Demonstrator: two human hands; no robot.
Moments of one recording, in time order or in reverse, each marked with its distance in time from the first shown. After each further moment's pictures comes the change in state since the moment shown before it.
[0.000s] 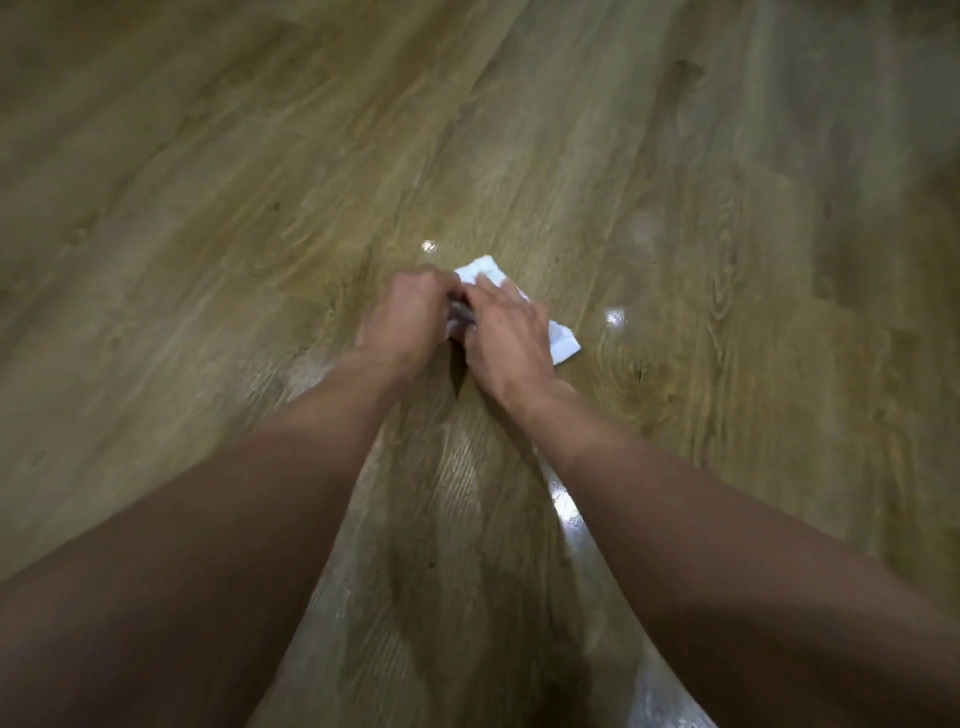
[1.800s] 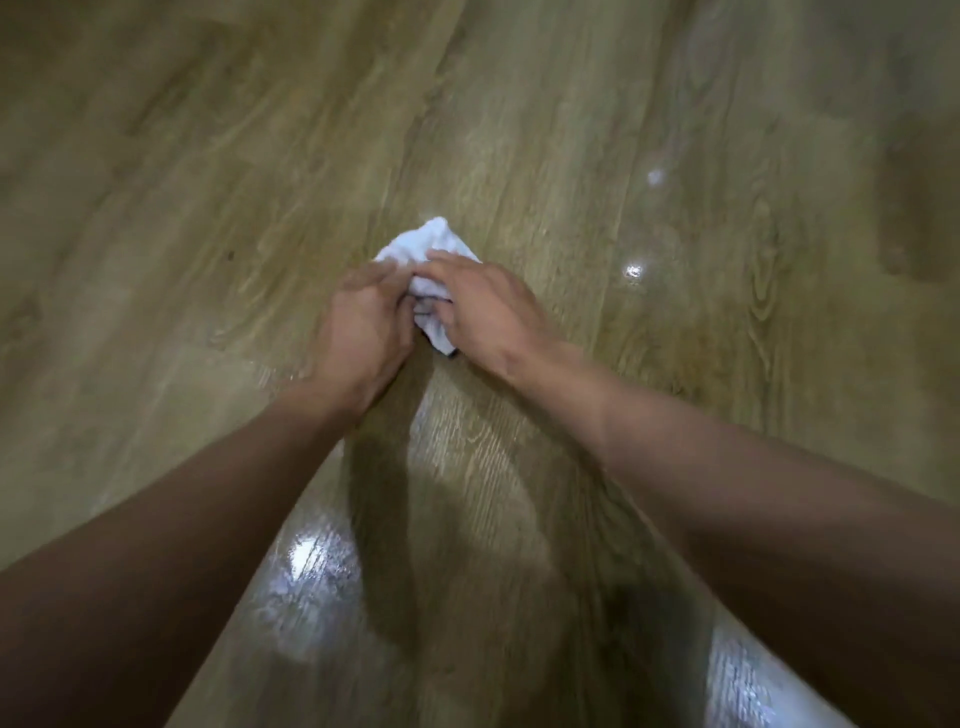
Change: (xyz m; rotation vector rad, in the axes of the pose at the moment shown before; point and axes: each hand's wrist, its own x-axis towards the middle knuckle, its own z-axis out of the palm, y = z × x) left_hand 0.054 -0.035 0.006 0.063 0.154 0.075; right_hand 0.067 0.016 -0.017 0.291 -0.013 -0.174
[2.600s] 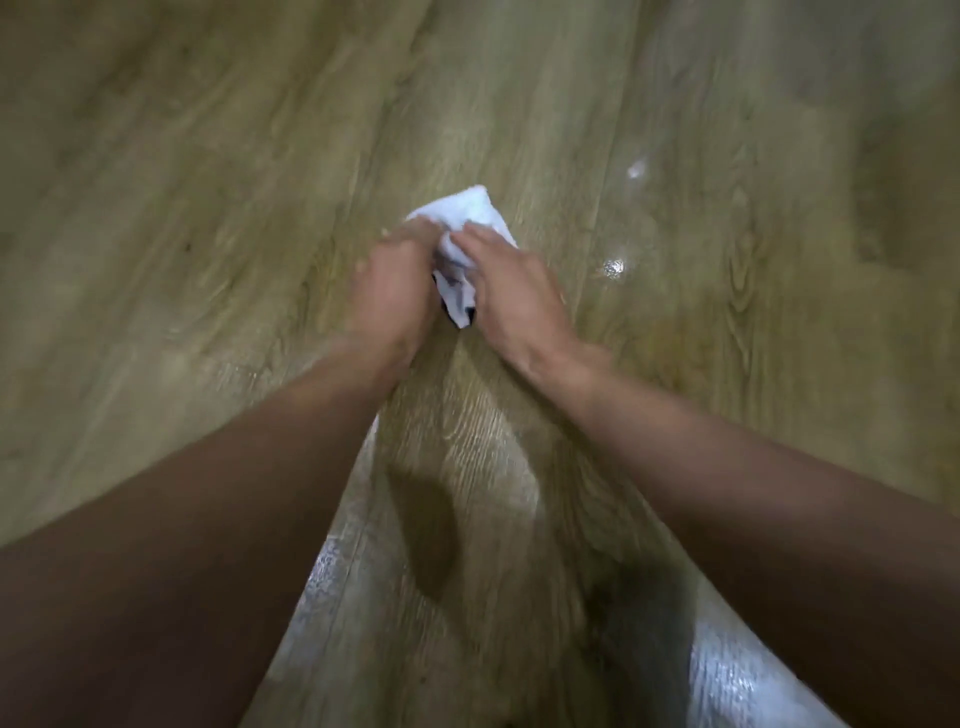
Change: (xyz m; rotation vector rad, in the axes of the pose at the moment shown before) left_hand 0.028 0.042 0.029 -0.131 -0.059 -0.172; right_hand -0.014 0.039 -0.004 0.104 0.113 0.181
